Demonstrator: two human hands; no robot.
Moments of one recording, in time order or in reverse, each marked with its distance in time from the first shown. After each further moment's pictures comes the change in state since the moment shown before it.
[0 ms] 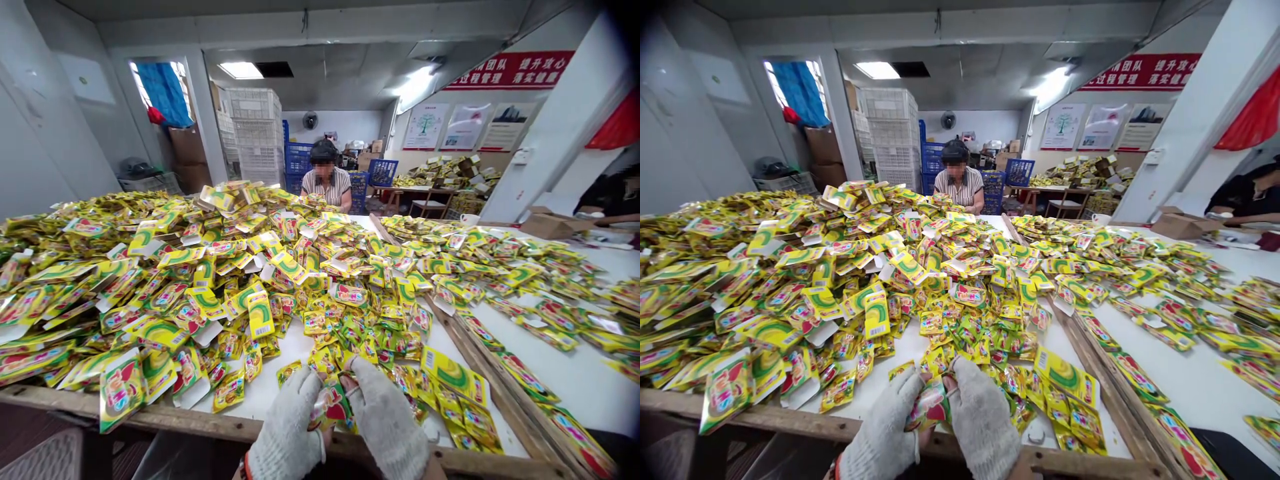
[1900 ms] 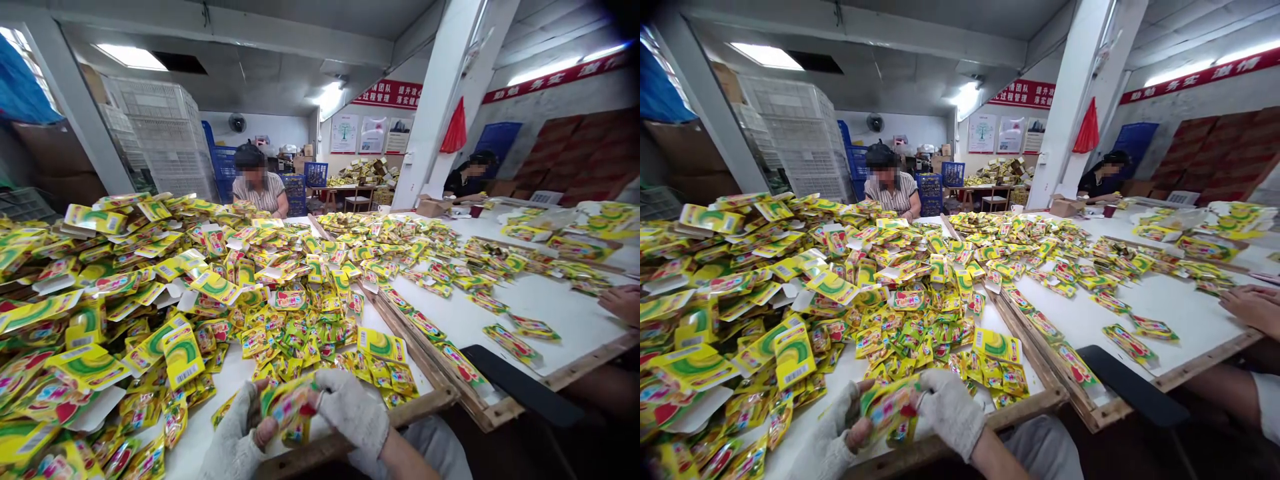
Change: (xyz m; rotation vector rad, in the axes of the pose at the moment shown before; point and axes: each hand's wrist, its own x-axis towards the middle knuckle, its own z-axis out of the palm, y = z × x) left_hand 0.027 -0.014 0.004 -0.682 -0.167 -0.530; right_hand -0.003 0.048 -0.022 0.780 -0.067 0.310
